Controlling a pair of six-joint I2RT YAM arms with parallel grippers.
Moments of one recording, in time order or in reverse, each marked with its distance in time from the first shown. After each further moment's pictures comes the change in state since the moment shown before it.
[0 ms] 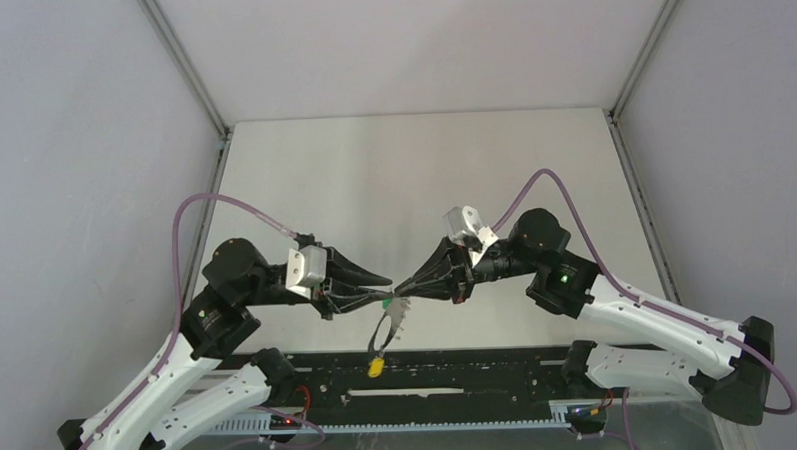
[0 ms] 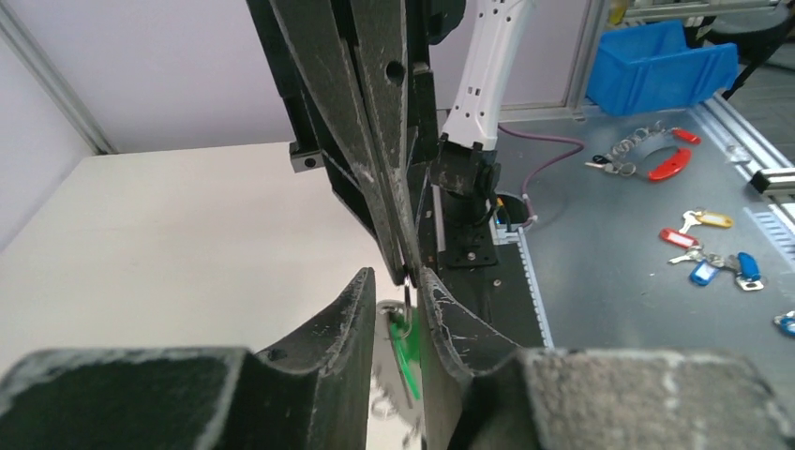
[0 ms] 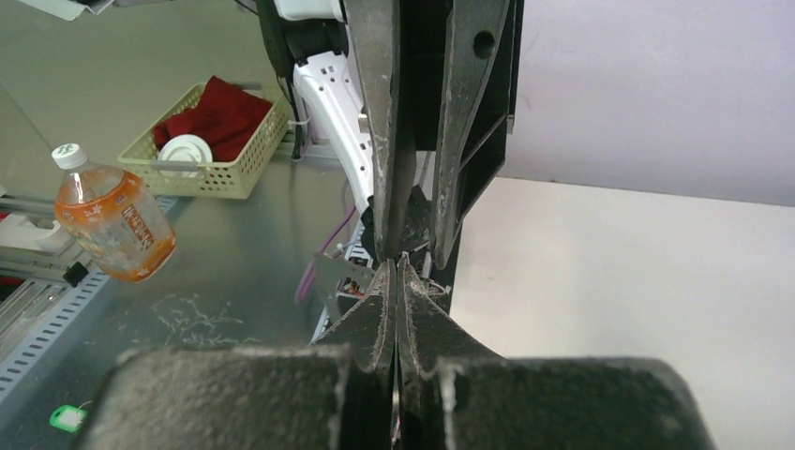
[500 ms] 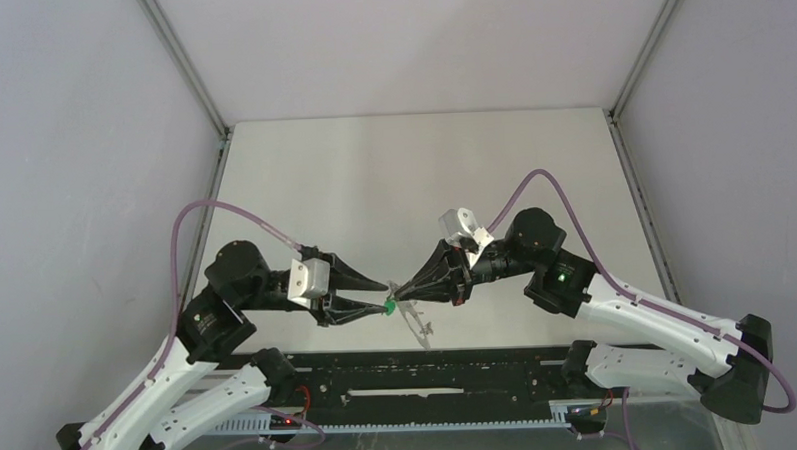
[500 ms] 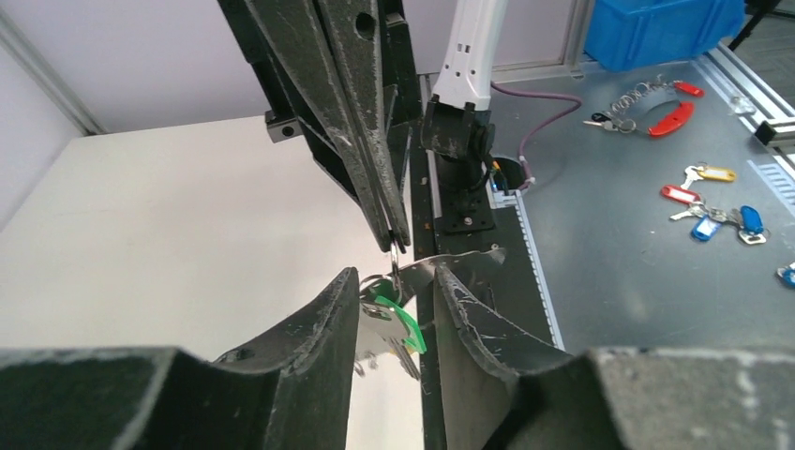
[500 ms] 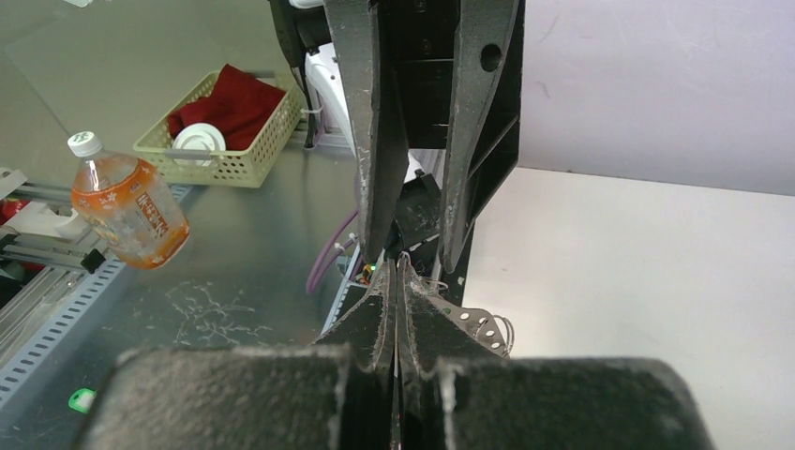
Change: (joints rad) left arm 0.001 -0.021 0.000 -0.116 0.034 0.087; right arm 0.000 0.017 0.000 -0.020 -0.037 0.000
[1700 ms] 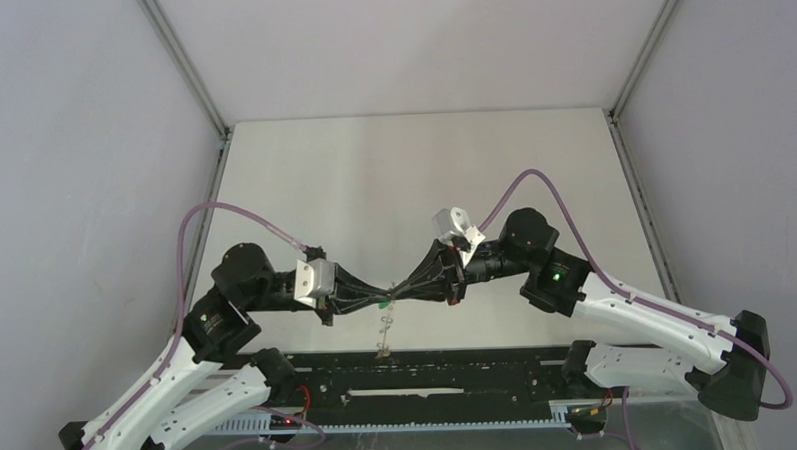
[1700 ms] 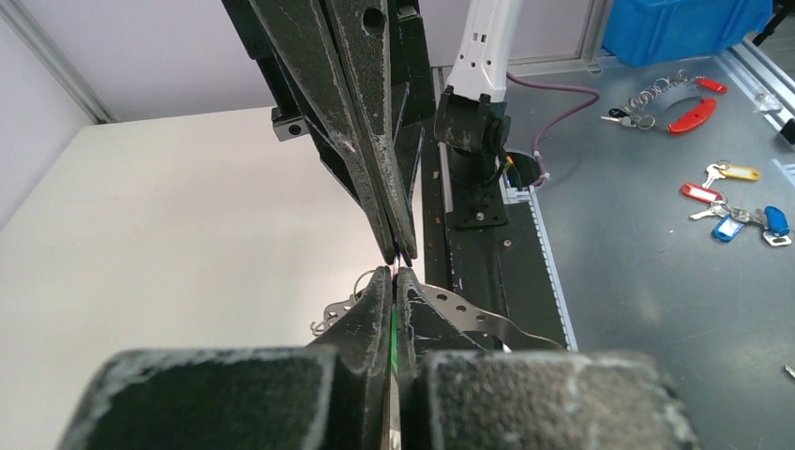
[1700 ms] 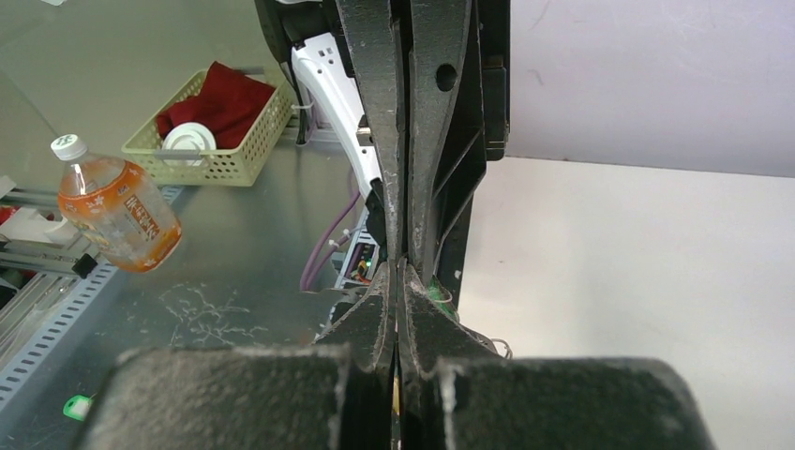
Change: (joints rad) left arm 0.000 -0.011 -0.048 0.039 -0.044 0.002; right arm 0.007 0.023 0.000 0.002 0.023 0.003
